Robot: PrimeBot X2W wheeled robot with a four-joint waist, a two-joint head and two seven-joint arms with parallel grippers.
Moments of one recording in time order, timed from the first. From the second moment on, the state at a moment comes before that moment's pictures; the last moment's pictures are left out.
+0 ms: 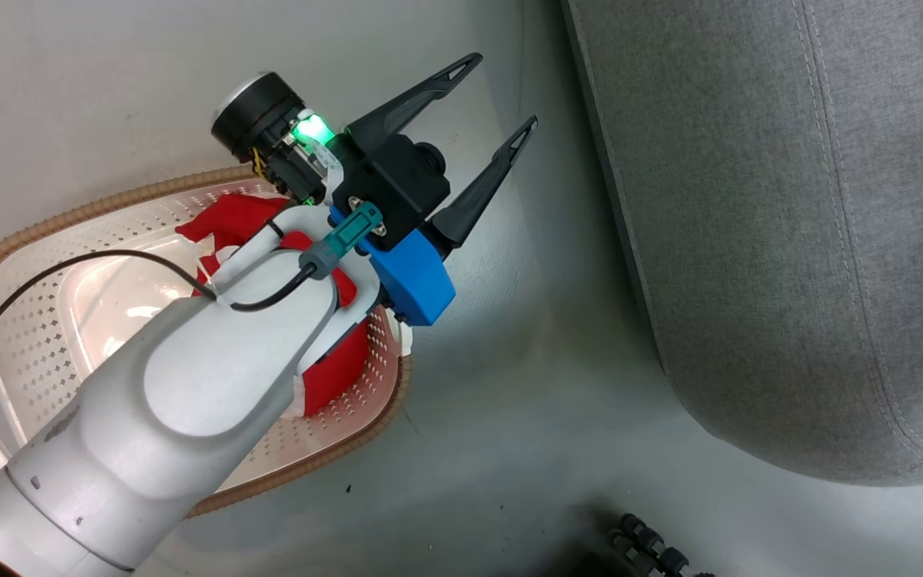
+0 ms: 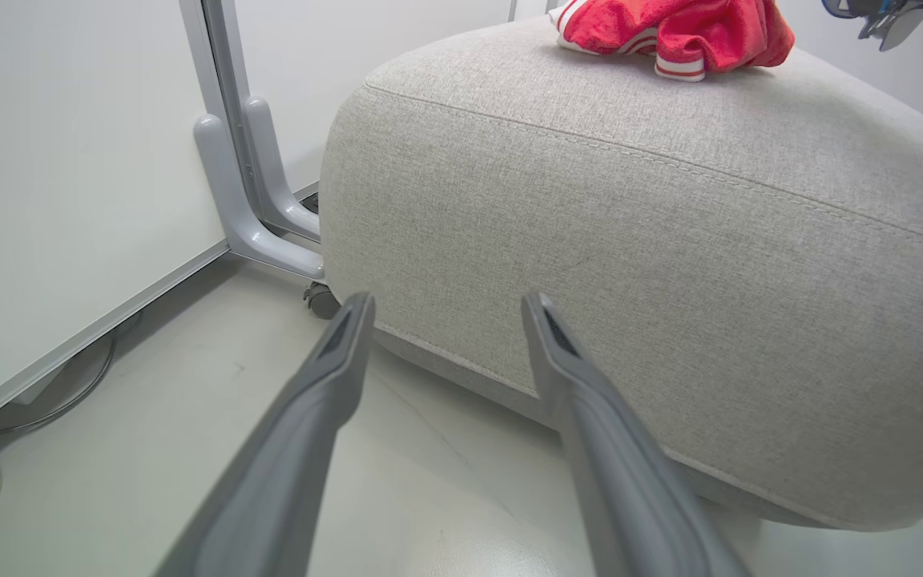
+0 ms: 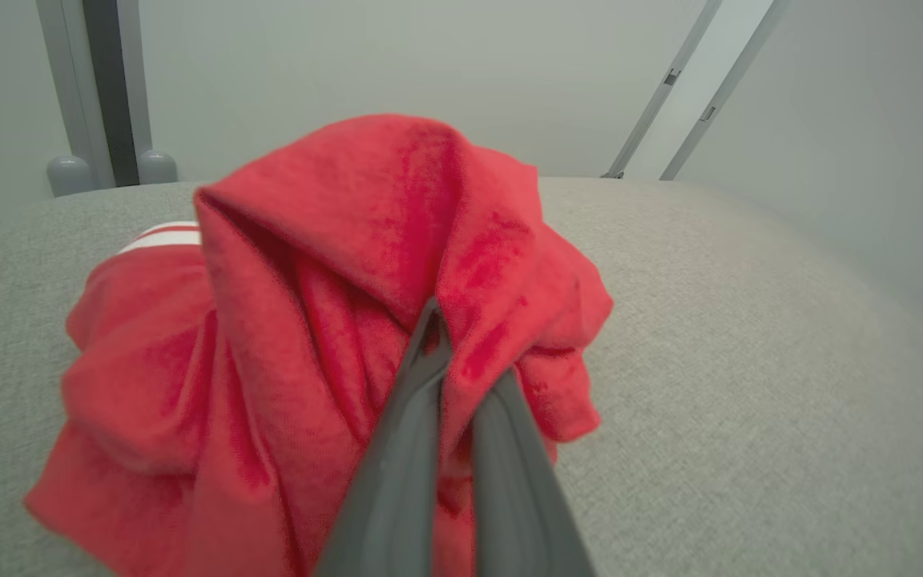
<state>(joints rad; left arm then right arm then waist) -1.07 0.29 -0.96 0.35 -0.38 -0.01 -0.13 -0.87 -0.39 -0.40 0.66 0.10 0.13 -0.26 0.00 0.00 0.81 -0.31</state>
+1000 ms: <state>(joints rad) -0.74 0.25 -0.73 0.40 -0.51 0.08 -0.26 -0.43 -0.26 -0.14 0.15 0.04 0.13 -0.26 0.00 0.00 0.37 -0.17</state>
